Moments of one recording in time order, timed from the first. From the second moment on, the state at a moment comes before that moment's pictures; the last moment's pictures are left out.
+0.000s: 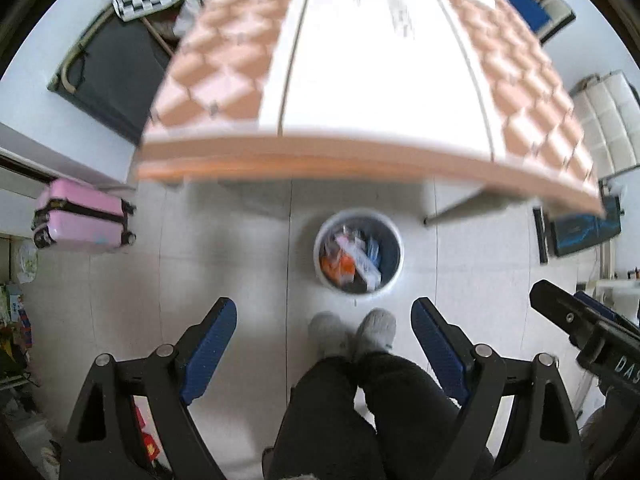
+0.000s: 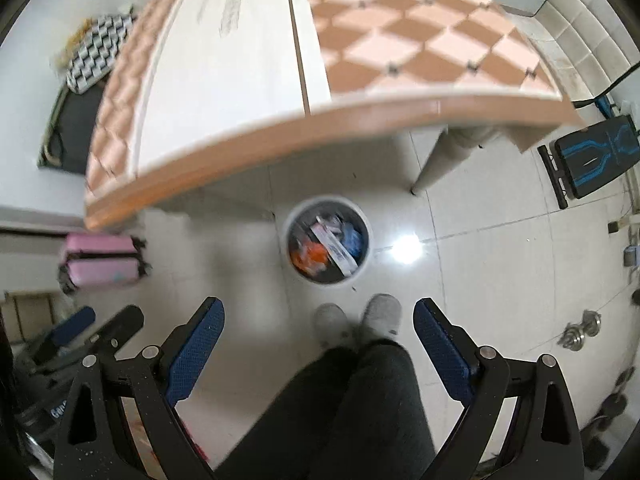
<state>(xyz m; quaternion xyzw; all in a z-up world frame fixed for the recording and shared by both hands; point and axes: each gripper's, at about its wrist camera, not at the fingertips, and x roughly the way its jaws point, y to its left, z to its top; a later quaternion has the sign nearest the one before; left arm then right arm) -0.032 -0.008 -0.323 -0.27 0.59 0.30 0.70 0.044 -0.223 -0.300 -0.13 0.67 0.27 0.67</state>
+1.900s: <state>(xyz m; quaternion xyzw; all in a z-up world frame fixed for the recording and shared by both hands) 0.349 0.252 -0.319 -0.32 0.54 0.37 0.68 0.578 0.127 -0.352 -0.18 0.59 0.23 0.75</state>
